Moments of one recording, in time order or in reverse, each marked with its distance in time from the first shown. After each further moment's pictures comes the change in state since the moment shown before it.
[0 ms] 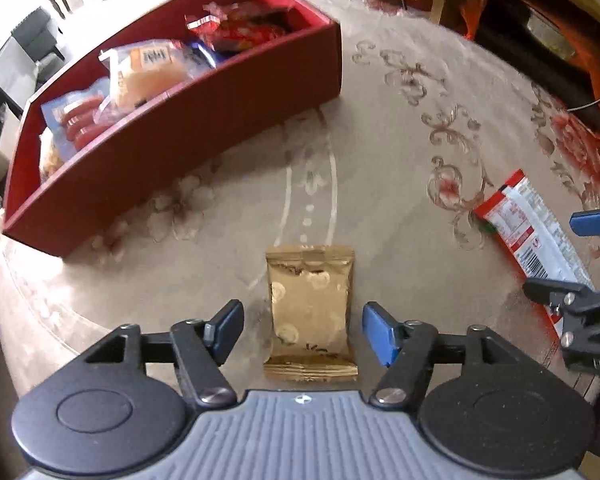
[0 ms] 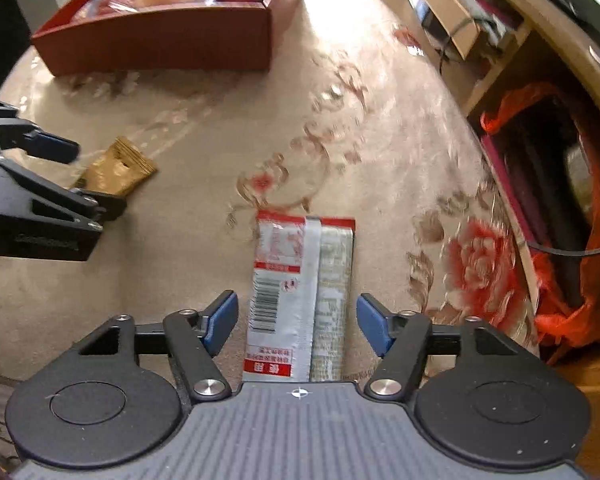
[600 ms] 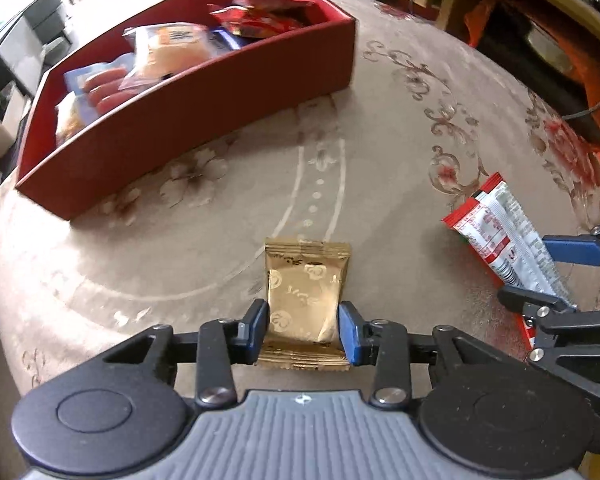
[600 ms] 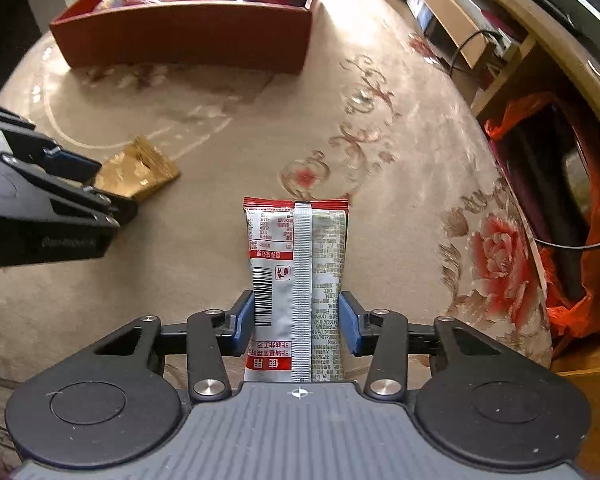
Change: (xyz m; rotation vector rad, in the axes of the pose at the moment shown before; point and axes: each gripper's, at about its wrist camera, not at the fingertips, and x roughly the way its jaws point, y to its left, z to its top) left arm -0.018 0.013 -0.021 -0.067 -0.024 -0.027; right arm -0.013 0.038 -0.011 -0.014 -0.049 -0.025
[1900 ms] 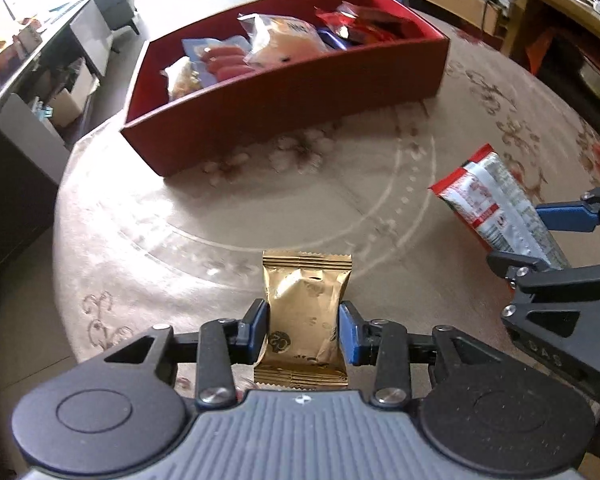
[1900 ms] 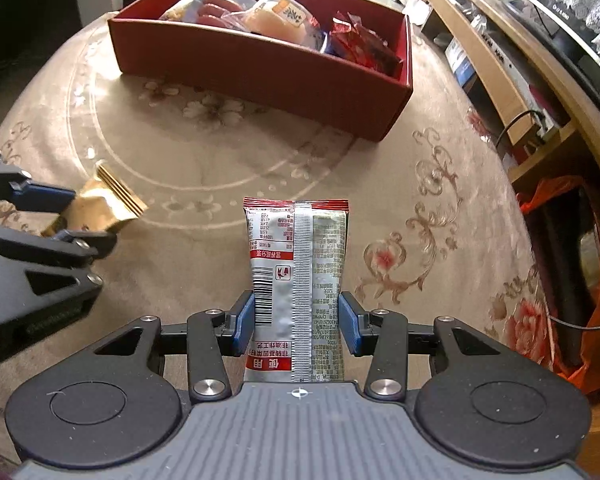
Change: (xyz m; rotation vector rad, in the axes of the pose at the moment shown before) left arm -0.024 0.037 -0.040 -0.118 -0.062 0.132; right arm -0.003 0.058 0.027 -0.134 -0.074 -0.037
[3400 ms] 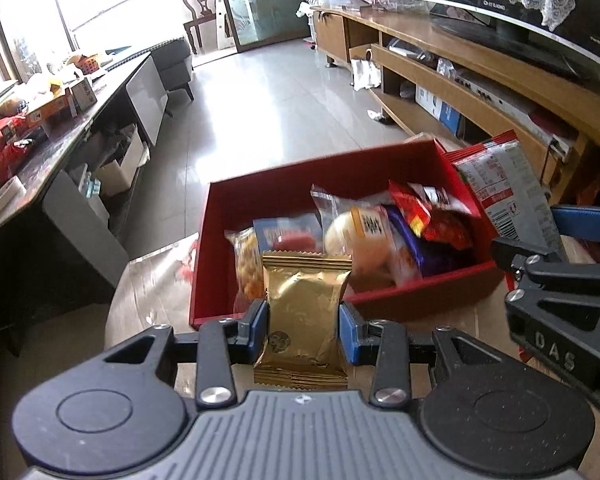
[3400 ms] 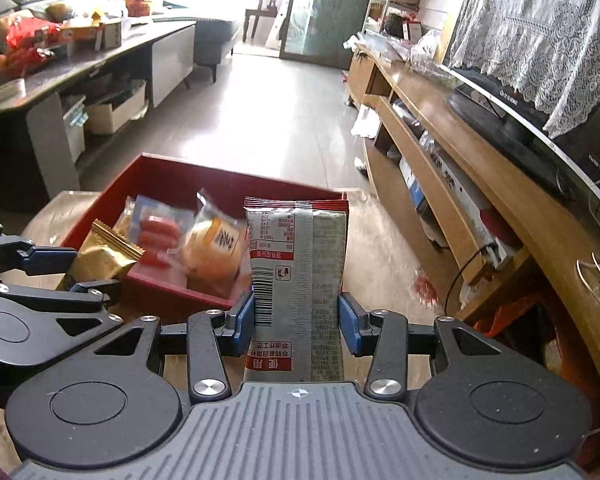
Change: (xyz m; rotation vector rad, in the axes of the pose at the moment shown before) left arm -0.030 0.036 0.116 -0.118 -0.239 0.094; right arm -0.042 -0.038 0.107 0.113 -0.332 -0.054
